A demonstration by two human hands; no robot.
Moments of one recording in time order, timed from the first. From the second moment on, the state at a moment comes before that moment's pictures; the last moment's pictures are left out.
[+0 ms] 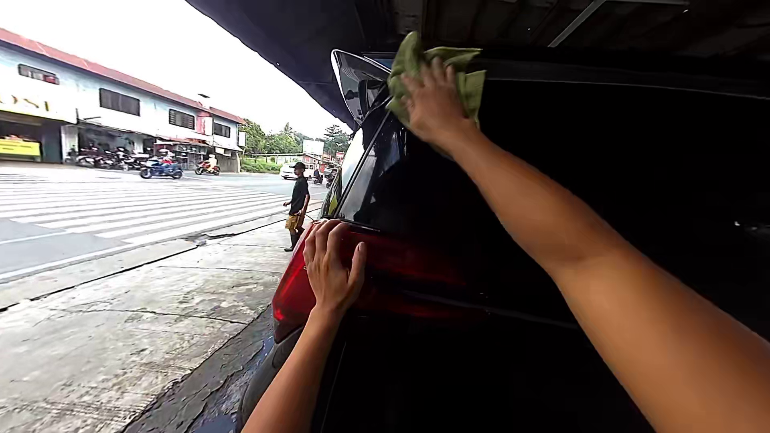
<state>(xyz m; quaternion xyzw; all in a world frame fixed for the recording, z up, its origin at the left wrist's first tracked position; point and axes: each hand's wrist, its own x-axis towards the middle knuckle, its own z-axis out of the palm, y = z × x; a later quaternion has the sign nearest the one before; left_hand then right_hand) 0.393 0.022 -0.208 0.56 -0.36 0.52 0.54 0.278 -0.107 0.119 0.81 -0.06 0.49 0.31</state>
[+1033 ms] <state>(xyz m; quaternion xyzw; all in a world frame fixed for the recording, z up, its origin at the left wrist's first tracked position) 0.374 0.036 -0.210 0.60 -0.45 0.34 0.57 0.149 -0.127 -0.134 0.86 0.06 0.48 0.17</state>
